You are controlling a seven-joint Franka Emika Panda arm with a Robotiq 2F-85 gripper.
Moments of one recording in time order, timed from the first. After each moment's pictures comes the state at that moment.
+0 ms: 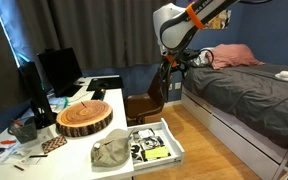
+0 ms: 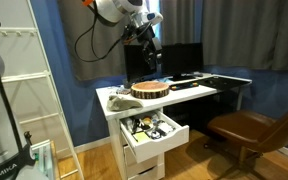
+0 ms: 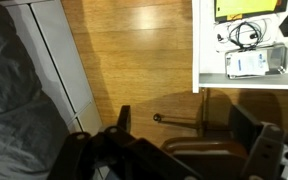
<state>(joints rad) -0.02 -0.07 0.23 -2.18 -0.42 2.11 0.77</state>
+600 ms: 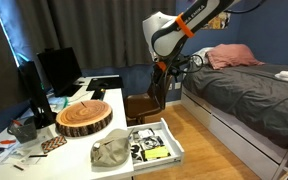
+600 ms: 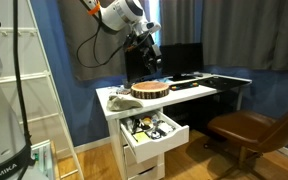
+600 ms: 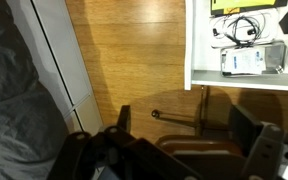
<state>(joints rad) 0.04 0.04 0.22 -2.11 -0.50 2.11 0.83</state>
